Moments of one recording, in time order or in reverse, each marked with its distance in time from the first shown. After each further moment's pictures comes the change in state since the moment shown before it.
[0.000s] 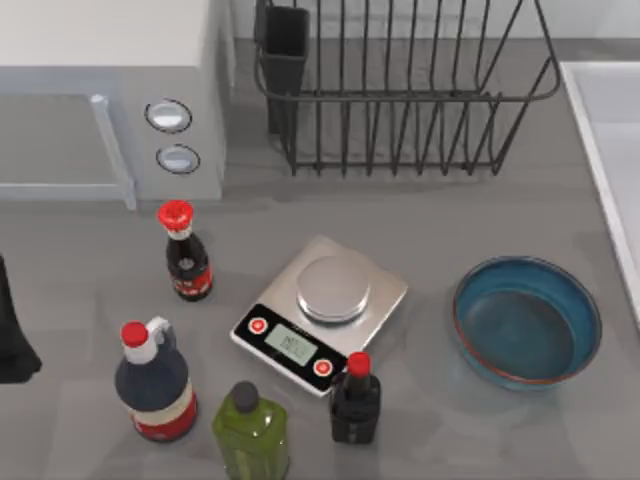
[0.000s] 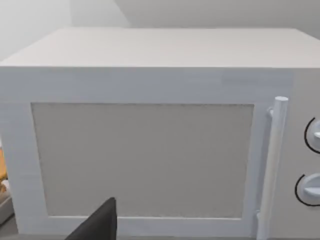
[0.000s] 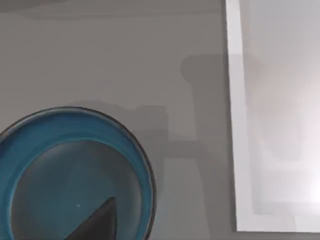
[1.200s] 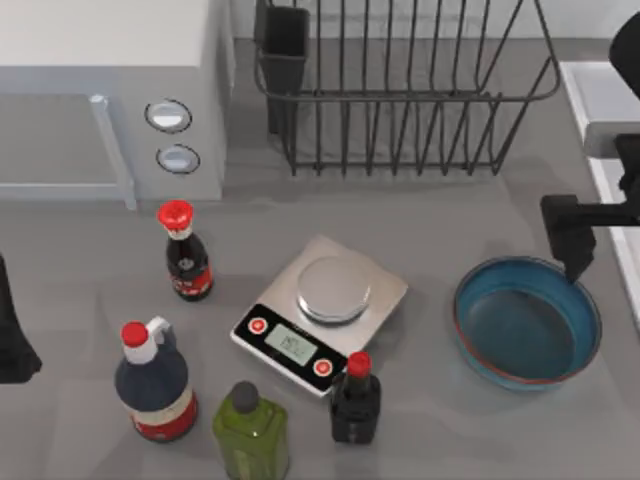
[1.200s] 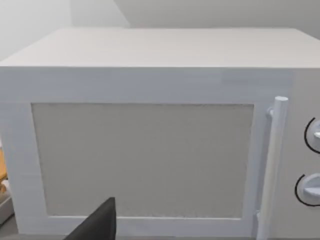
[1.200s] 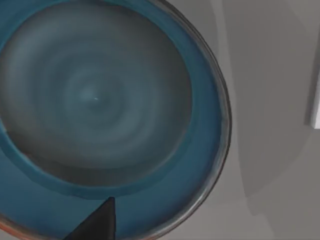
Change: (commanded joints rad) left arm 0.000 0.000 0.000 0.000 0.000 0.000; right arm 0.122 0.806 0.576 -0.508 -0.007 0.112
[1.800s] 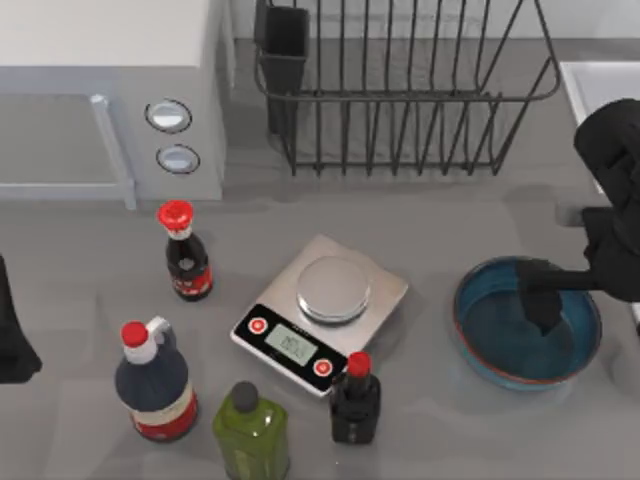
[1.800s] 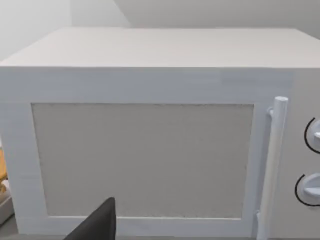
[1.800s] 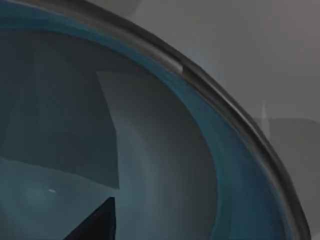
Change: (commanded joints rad) left arm 0.000 0.000 0.000 0.000 0.000 0.000; right arm 0.006 0.113 -0.233 0.350 0.000 0.007
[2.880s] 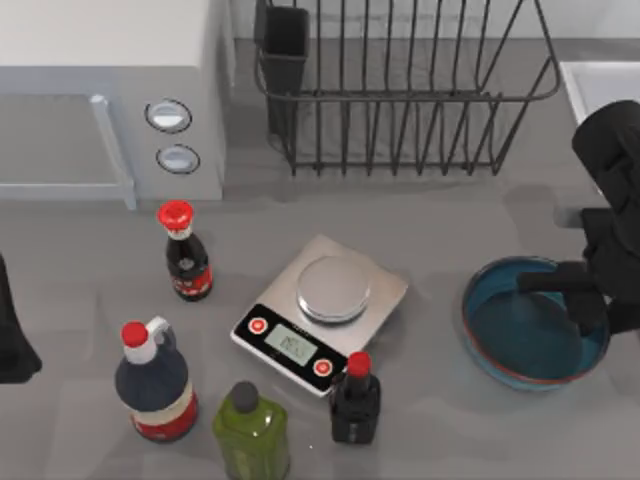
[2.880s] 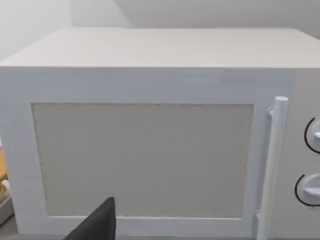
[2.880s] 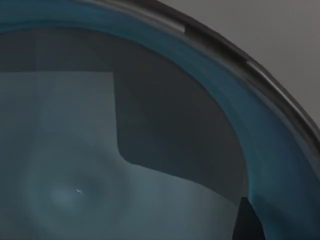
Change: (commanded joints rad) left arm 0.000 0.000 0.000 0.000 0.000 0.000; right arm 0.000 0.000 0.000 0.000 0.000 0.000
